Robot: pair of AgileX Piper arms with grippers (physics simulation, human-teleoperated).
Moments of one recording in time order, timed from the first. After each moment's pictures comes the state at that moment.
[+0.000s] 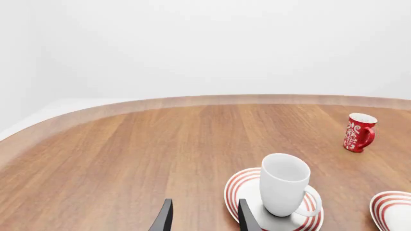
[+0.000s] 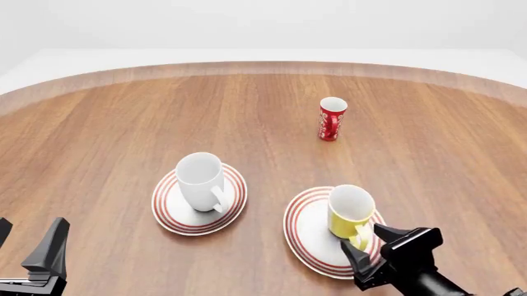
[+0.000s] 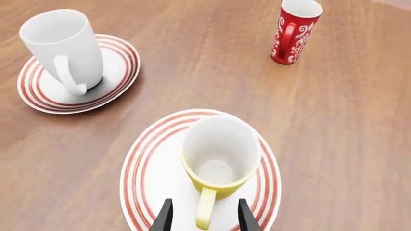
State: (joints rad) left arm 0.00 0.00 0.00 0.00 0.00; right arm 0.43 1.55 0.00 -1.06 -0.02
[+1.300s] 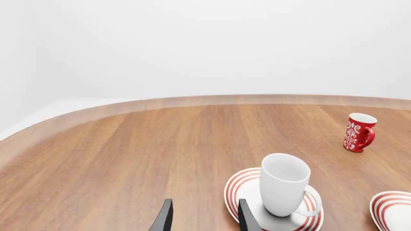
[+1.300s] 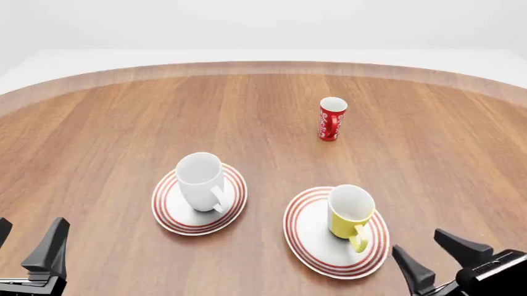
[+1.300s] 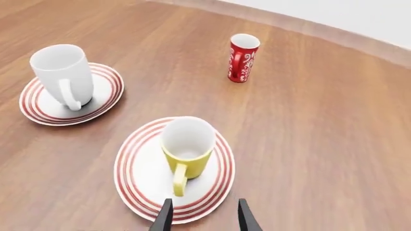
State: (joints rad) left arm 0.00 0.00 0.00 0.00 0.00; right arm 0.31 0.40 0.00 -0.01 -0.08
